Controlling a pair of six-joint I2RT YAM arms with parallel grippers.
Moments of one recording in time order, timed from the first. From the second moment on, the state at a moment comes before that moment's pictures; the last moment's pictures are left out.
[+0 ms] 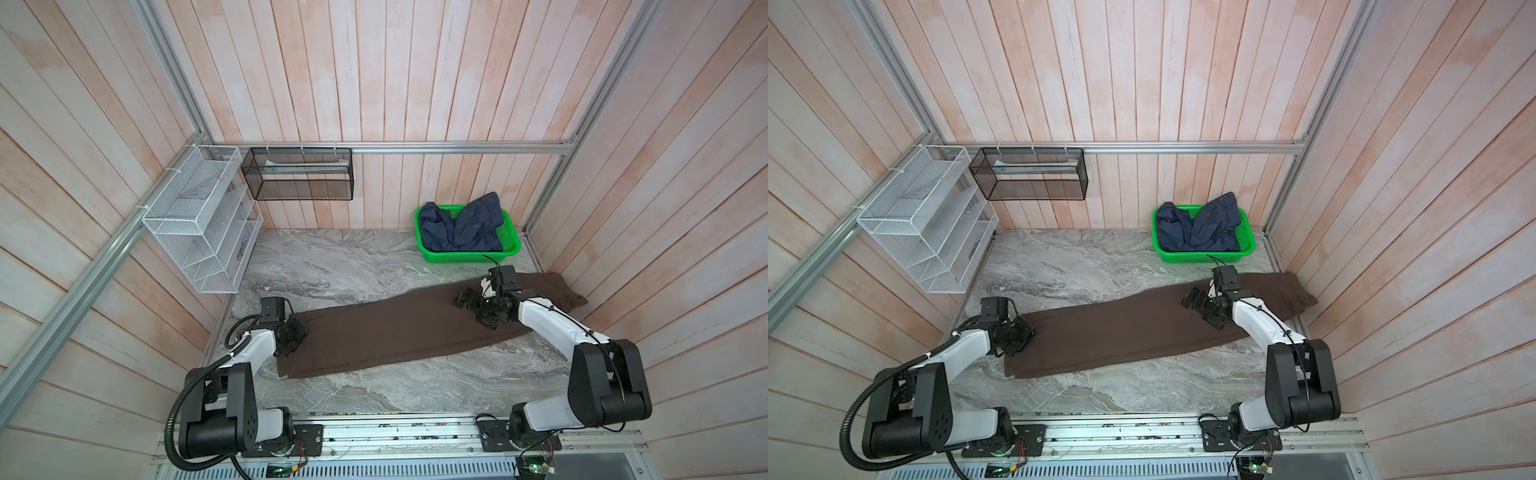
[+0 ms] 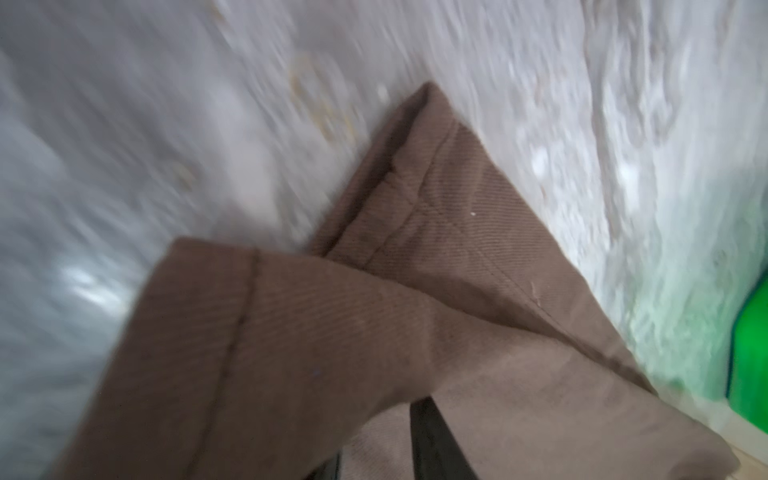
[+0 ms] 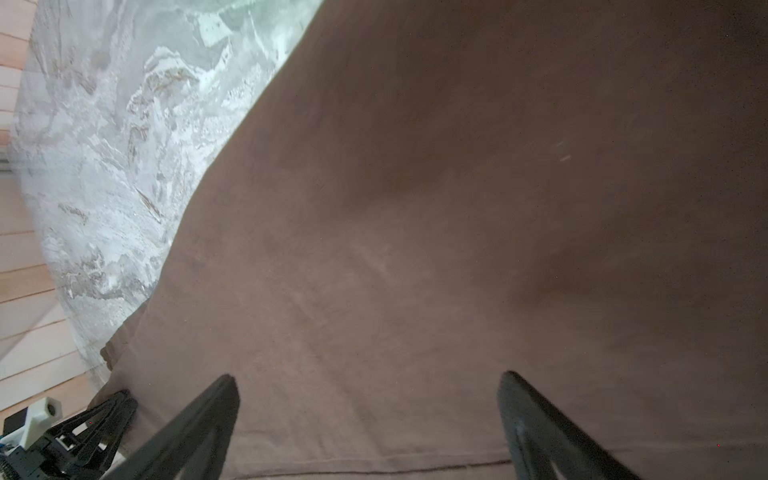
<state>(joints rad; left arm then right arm) 0.15 1.38 0.60 -0.36 0.21 -0.74 0.14 1.45 0.89 -0.51 -0.30 0.66</state>
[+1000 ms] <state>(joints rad) 0.13 1.44 0.66 -0.42 0.28 -0.66 -0.37 1.50 0.99 -0.43 -0.21 0.67</state>
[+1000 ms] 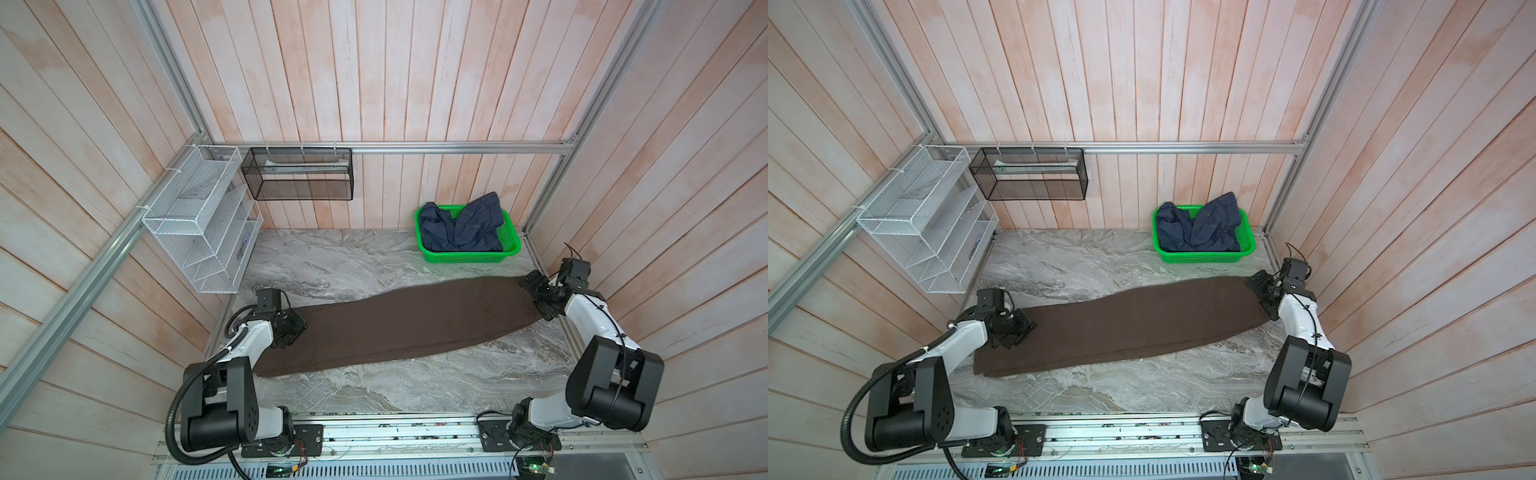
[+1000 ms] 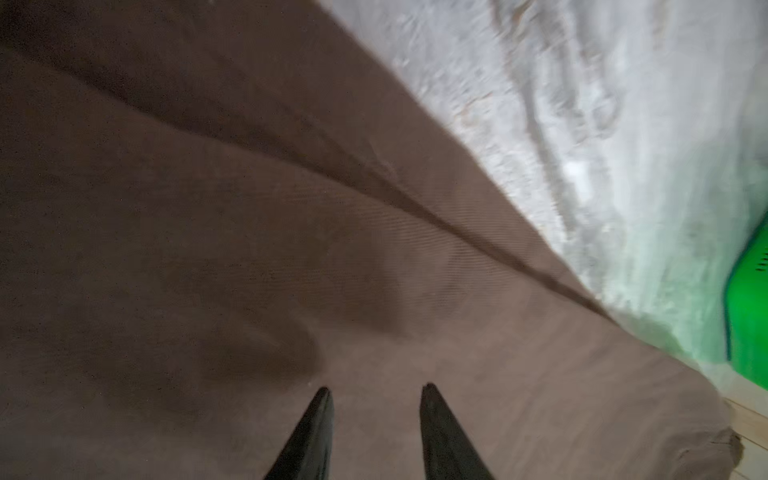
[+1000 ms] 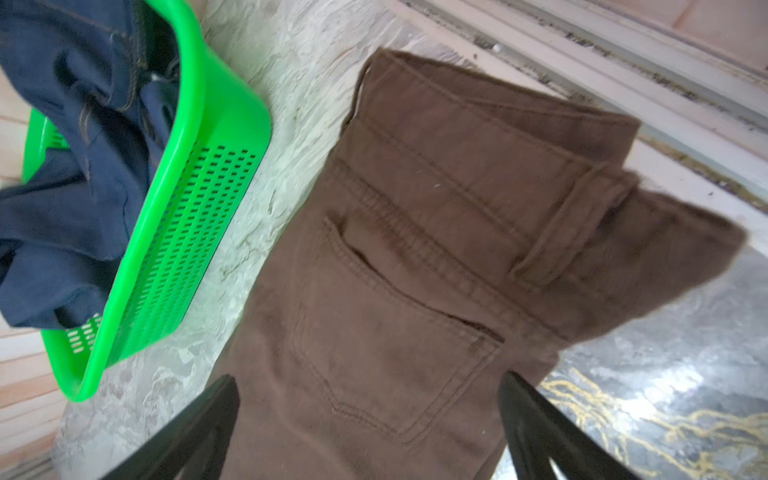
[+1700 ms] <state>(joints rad) 0.22 1.56 0.73 -0.28 0.40 -0.56 -0.52 1.54 0.98 -0.37 -0.23 0.69</state>
